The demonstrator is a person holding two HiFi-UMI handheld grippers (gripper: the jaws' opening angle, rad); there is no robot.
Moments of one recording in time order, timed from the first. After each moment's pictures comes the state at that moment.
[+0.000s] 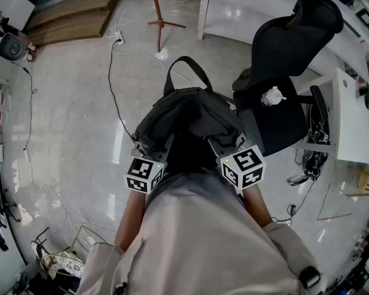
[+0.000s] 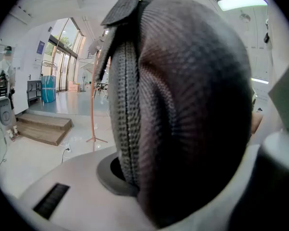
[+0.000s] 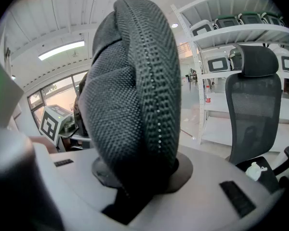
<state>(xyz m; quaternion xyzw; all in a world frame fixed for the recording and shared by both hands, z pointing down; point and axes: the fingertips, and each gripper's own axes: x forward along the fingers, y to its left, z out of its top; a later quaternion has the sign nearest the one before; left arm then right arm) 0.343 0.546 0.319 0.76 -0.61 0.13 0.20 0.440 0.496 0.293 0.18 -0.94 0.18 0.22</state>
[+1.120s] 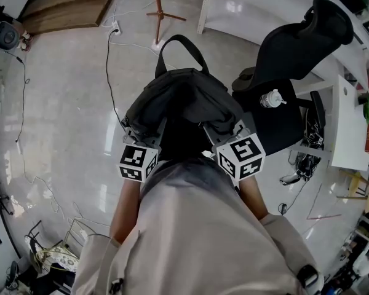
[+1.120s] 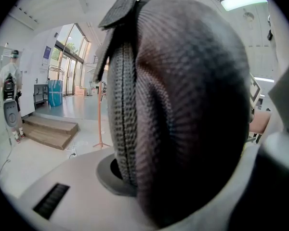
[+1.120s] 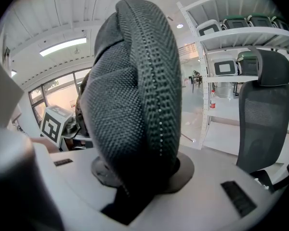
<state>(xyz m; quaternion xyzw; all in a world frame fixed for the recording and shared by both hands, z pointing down) 0.290 0.501 0.313 0.74 -0.64 0.11 0.19 0.391 0.454 0.281 0.18 -0.94 0.15 0.23</state>
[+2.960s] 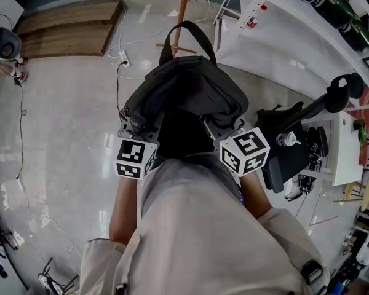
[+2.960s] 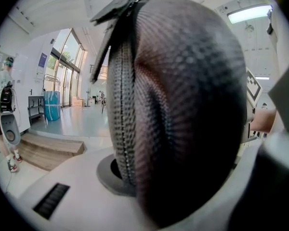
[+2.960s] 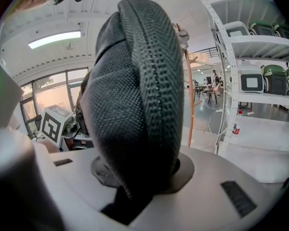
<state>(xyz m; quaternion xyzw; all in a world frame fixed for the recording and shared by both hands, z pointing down) -0.057 0.374 0.250 0.76 -0.63 0.10 0.13 0.047 0.338 0.219 0.21 -0.95 0.12 0.20</state>
